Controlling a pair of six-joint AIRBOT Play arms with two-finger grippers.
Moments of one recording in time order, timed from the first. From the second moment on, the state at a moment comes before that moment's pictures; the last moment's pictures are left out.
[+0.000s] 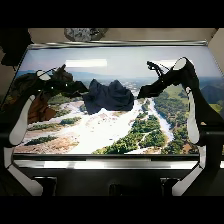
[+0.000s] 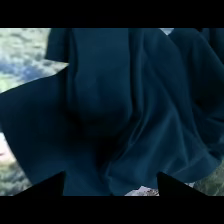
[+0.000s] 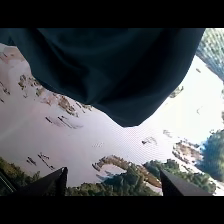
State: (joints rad) left arm -0.05 -1.93 1.78 0.82 -1.20 -1.42; right arm -0.02 -1.95 1.95 -0.96 1.59 1.08
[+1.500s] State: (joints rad) left arm -0.18 -1.76 2.02 0.95 -1.34 -1.19; right arm -0.02 -1.73 1.95 -1.01 1.48 1.00
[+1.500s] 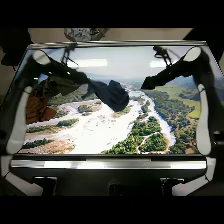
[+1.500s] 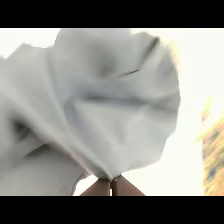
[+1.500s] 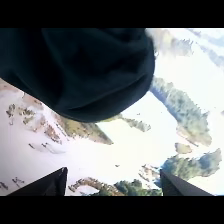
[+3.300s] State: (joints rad) left arm 0.00 -1.30 1.05 1.17 -1.39 -1.46; right arm -0.02 -1.16 0.95 -1.08 1.48 0.92
